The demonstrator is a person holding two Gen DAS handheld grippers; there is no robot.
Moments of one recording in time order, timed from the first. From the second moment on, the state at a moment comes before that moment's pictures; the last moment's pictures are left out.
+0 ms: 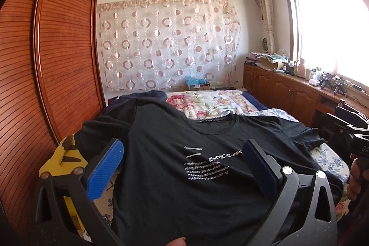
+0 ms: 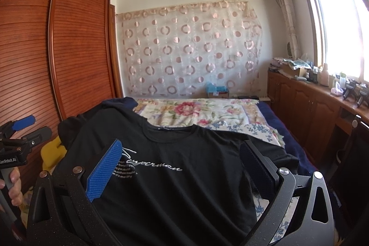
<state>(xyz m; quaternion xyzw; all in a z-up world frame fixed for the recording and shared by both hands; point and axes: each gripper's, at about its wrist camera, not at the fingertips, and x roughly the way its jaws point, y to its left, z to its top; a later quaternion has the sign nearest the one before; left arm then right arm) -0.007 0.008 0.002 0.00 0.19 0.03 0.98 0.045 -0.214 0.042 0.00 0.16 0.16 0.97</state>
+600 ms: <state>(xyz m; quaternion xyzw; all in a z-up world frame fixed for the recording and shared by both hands) 0.013 0.071 -0.037 -0.01 0.24 0.06 0.97 0.083 -0.182 0.002 -0.02 0.20 0.19 0.96</state>
